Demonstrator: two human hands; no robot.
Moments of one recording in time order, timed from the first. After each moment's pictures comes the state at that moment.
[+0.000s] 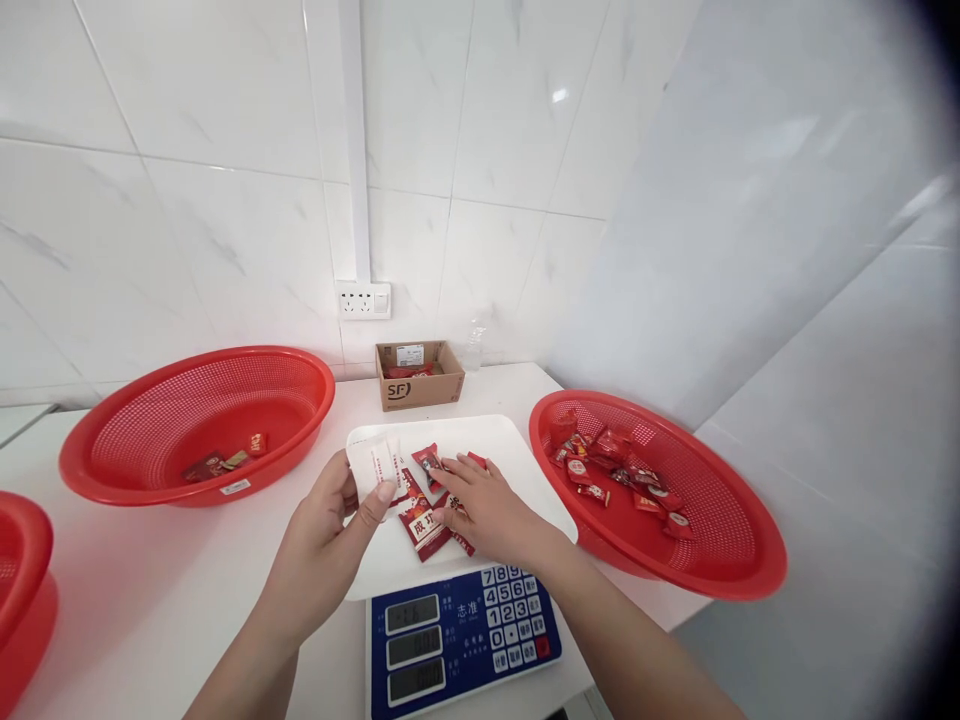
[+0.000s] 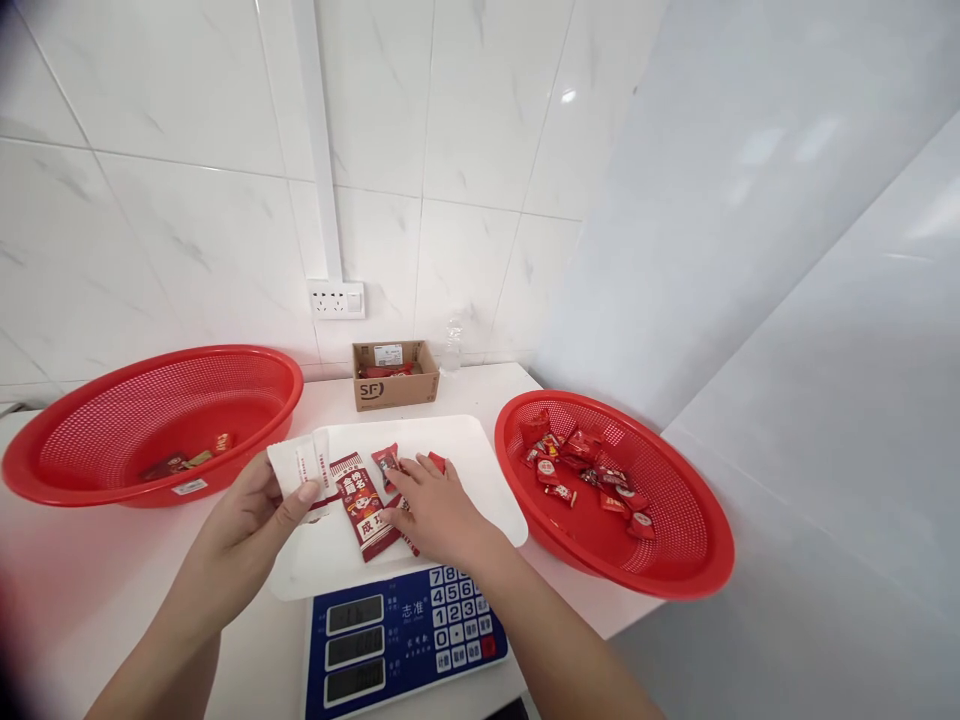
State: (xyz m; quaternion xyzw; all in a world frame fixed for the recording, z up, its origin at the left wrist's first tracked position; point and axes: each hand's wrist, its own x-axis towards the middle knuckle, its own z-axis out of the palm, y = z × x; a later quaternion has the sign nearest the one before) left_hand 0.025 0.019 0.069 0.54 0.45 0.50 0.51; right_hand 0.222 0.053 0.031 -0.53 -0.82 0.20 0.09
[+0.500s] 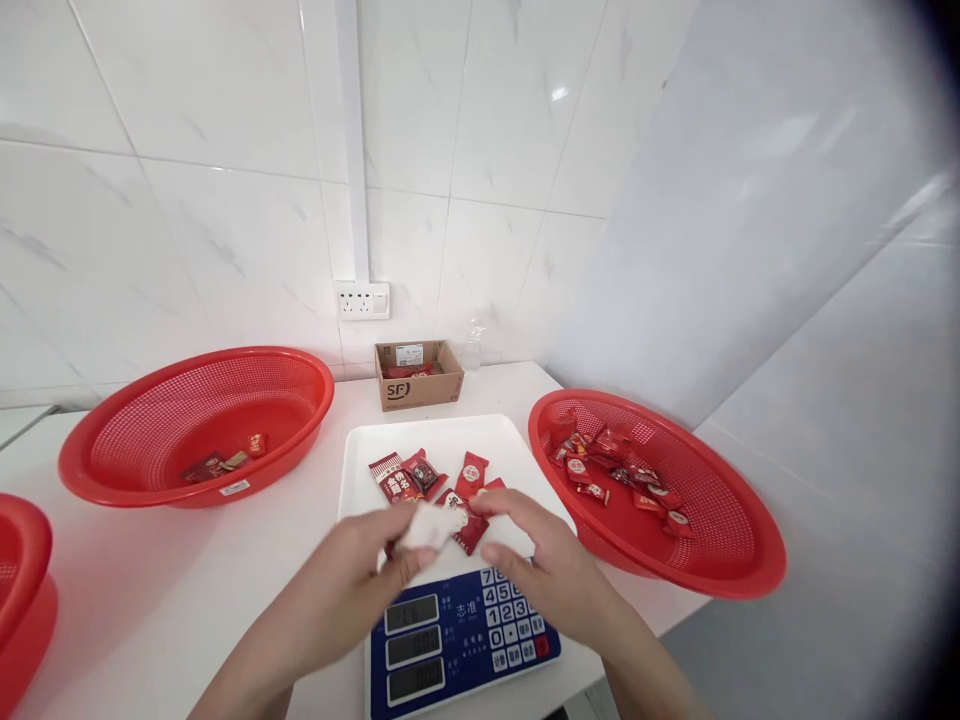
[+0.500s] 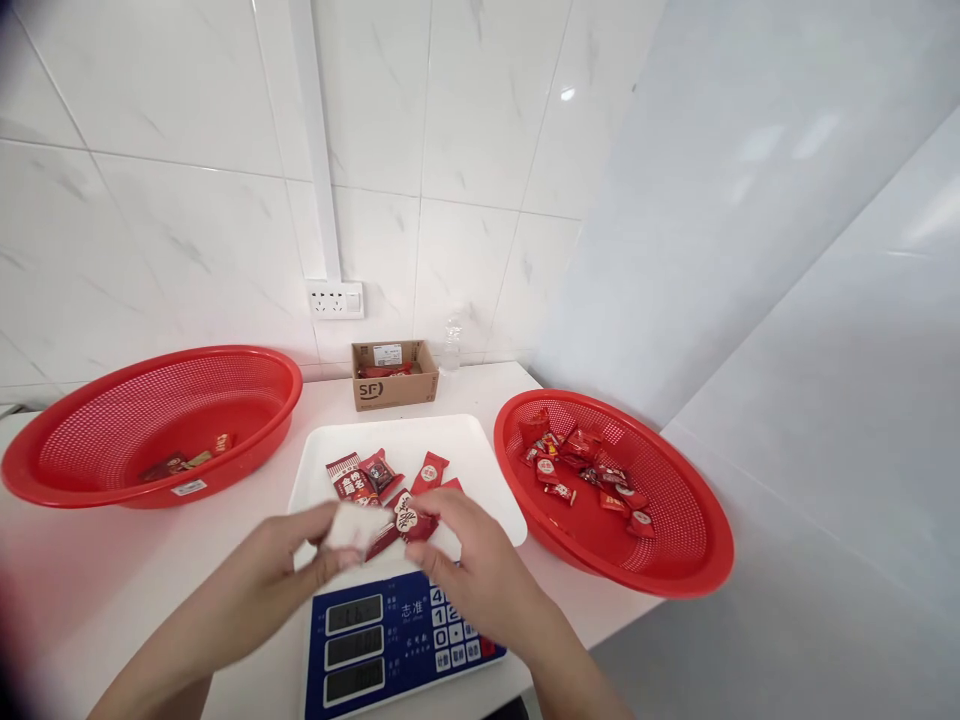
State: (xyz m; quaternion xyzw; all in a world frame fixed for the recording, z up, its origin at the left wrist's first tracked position) left_hand 0.023 0.012 0.064 0.76 0.42 0.27 0.43; right_hand 0.247 -0.004 0.044 -0.50 -0.75 0.27 0.33
